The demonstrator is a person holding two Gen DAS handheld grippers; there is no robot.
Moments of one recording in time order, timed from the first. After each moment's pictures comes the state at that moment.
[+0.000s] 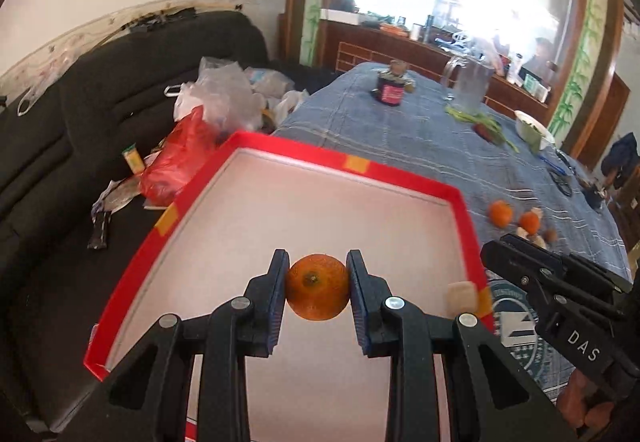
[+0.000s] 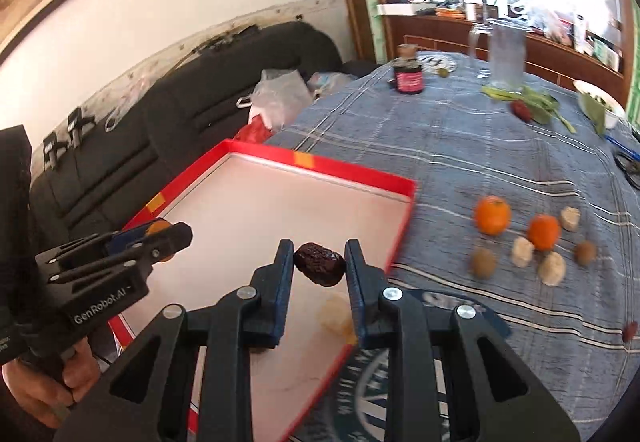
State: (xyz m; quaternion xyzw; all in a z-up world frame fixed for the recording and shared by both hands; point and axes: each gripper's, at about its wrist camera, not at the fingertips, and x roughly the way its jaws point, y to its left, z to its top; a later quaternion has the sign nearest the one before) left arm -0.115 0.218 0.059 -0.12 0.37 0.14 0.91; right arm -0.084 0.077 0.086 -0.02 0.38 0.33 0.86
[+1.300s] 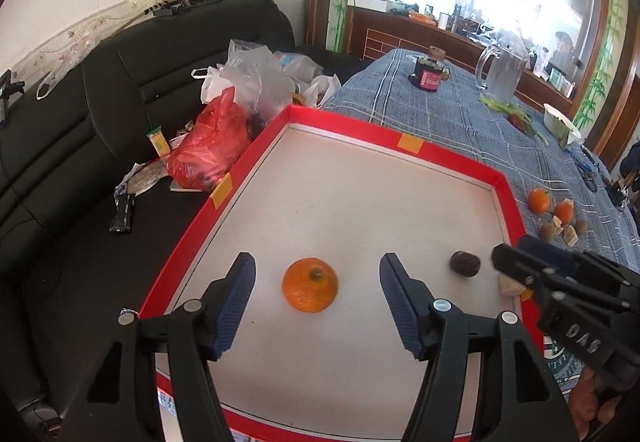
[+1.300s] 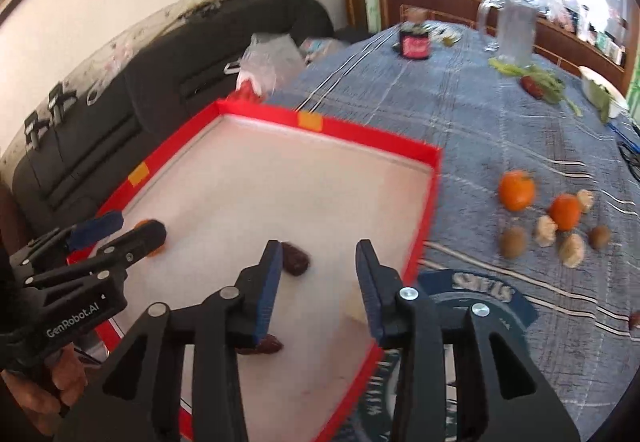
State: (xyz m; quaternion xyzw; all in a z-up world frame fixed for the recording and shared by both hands) left arm -0.133 0.244 0.050 -0.11 0.39 0.17 0.90; right arm -0.084 0.091 0.072 -0.05 0.43 0.30 0.85
